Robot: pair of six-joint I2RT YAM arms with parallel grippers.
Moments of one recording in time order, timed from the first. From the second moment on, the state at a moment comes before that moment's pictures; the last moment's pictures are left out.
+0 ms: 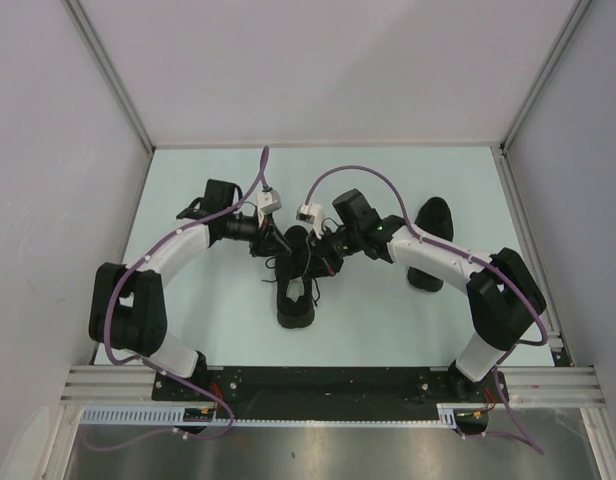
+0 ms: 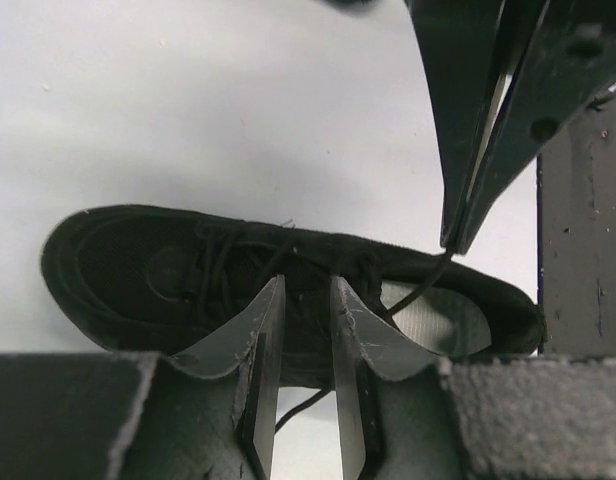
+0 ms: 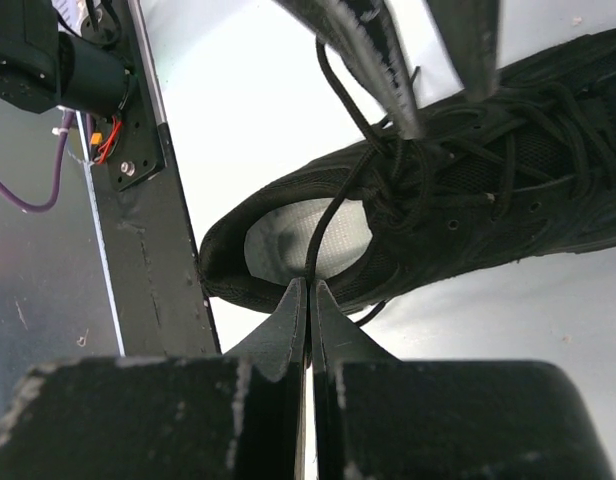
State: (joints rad) left arm -0.23 1.53 1.03 -0.42 1.08 0.59; right arm 0.74 1.66 1.19 -0.30 -0.72 0.00
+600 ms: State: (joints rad) left arm -0.26 1.58 1.04 -0.56 1.08 0.71; right arm 0.72 1.67 1.19 -0.26 -0.72 0.08
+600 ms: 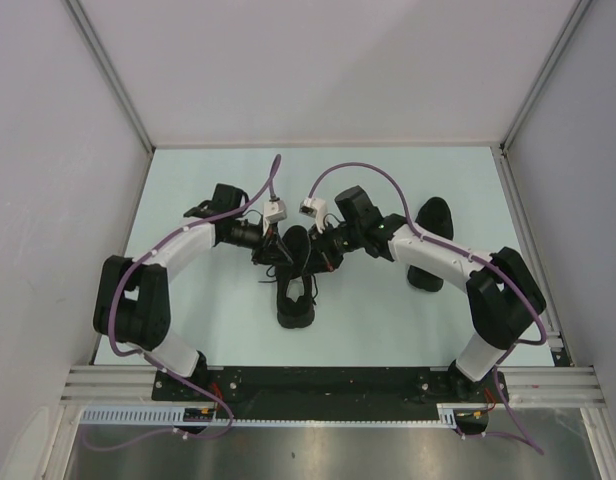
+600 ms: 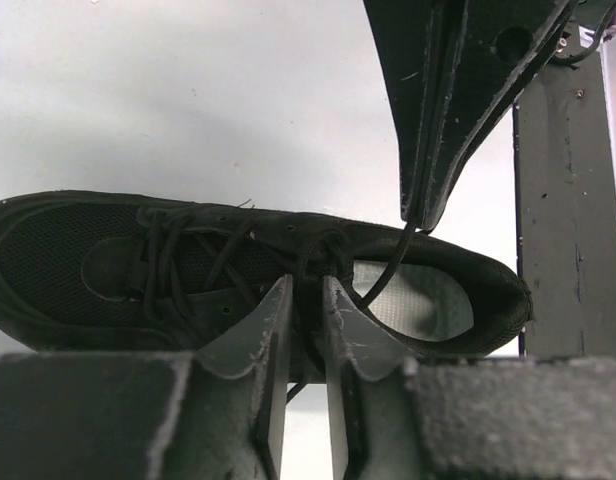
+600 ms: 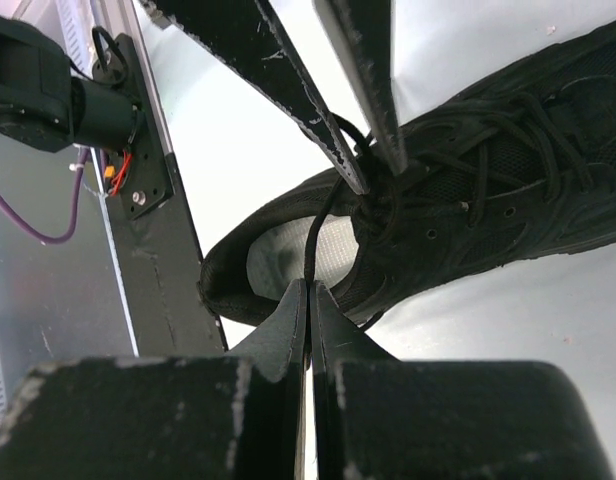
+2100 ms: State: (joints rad) left arm -0.27 1.47 0.91 -0.32 1.06 0.50; right arm 0.71 1.74 1.19 -0.16 -0.70 0.34
